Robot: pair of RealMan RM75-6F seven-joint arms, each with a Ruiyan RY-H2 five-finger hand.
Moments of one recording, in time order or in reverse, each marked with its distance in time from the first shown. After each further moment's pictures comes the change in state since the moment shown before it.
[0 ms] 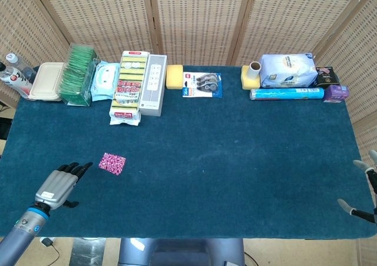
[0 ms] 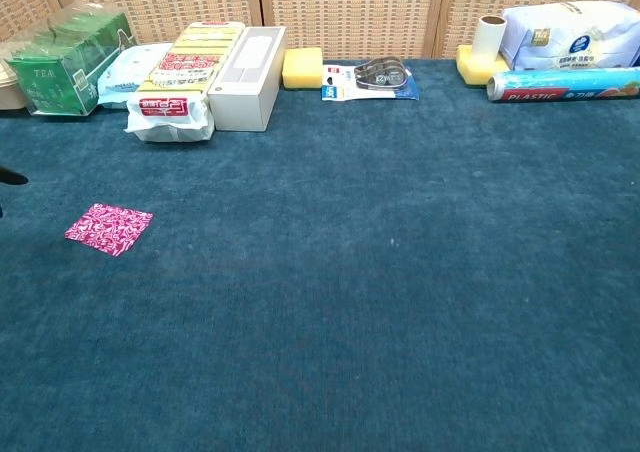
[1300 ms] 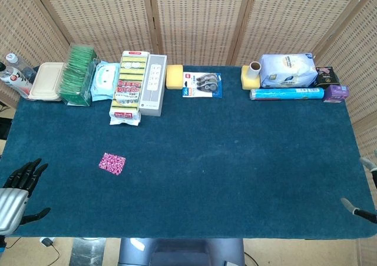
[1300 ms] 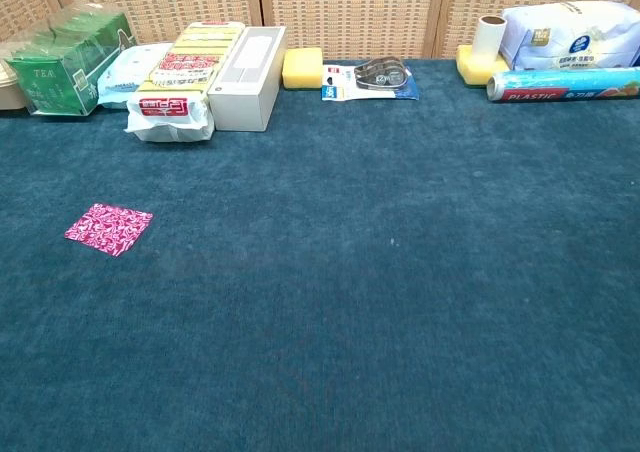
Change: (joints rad) left arm 0.292 0.062 0.091 0.067 0.337 0.542 -0.362; right arm -0.012 -0.020 0.010 0.003 -0.008 0.043 -0.097
